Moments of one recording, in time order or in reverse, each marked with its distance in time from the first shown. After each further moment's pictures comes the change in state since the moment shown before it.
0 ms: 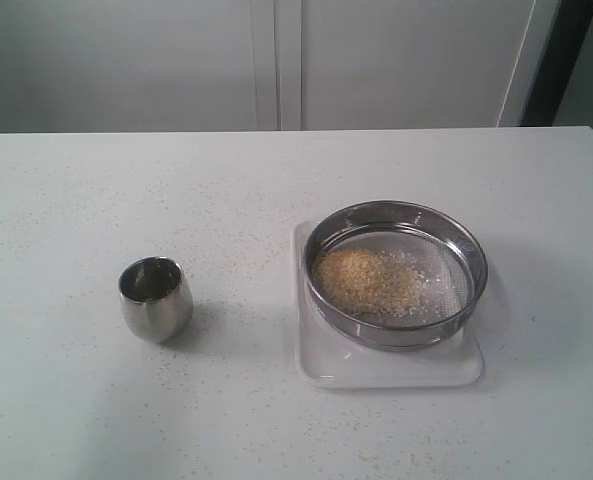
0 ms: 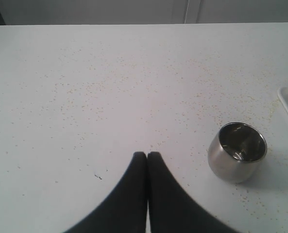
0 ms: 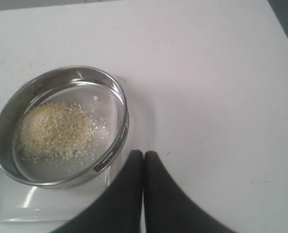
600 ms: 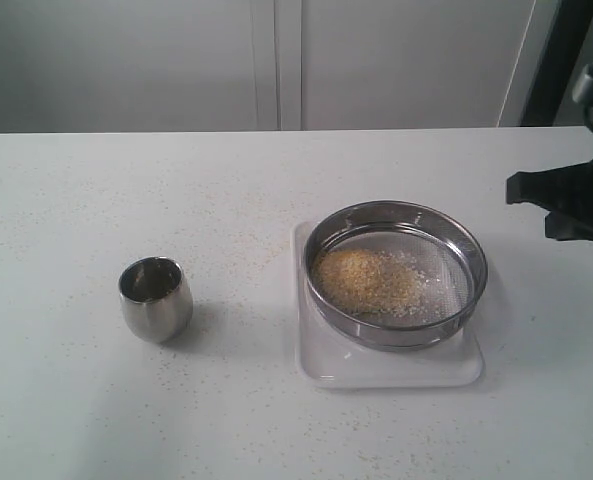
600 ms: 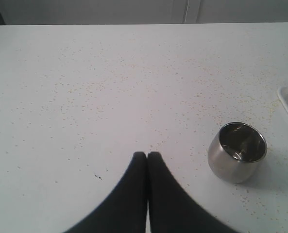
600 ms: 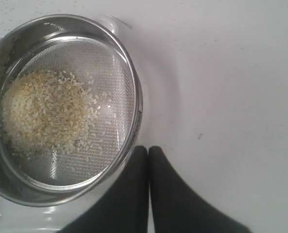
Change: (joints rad) left arm 0.000 0.000 0.000 0.000 0.000 0.000; right arm 0.000 0.556 -0.224 0.124 0.010 -0.075
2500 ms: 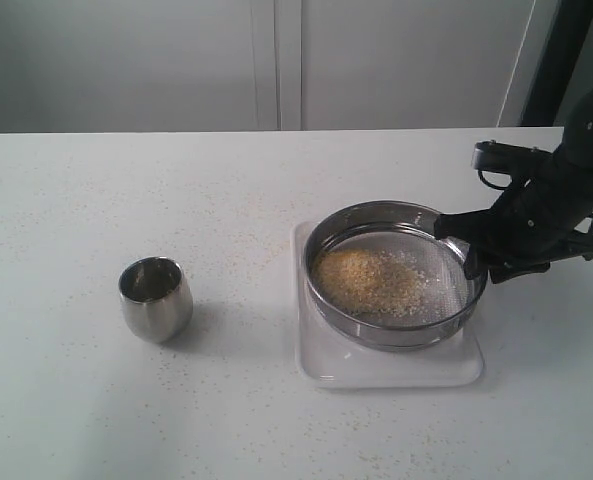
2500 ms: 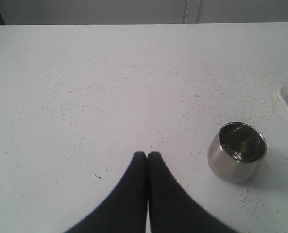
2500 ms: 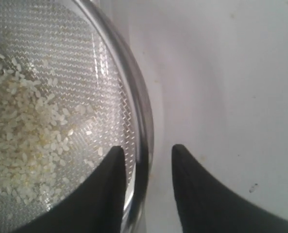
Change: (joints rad) left arm 0.000 0.000 0.000 0.000 0.000 0.000; right arm 0.018 0.540 -0.263 0.095 0.041 -0.099
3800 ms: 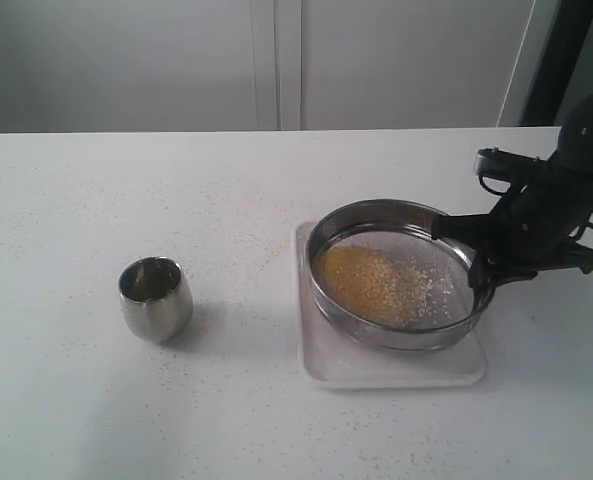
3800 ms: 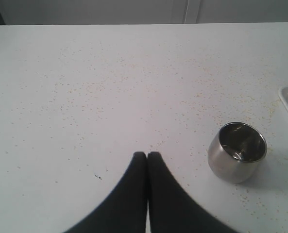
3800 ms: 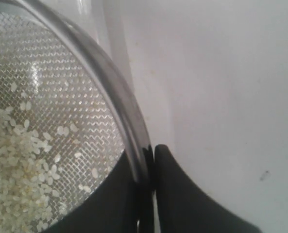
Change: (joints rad) left arm 0.000 0.000 0.000 0.000 0.000 0.000; right arm 0.002 0.022 -0.002 0.016 0.012 0.088
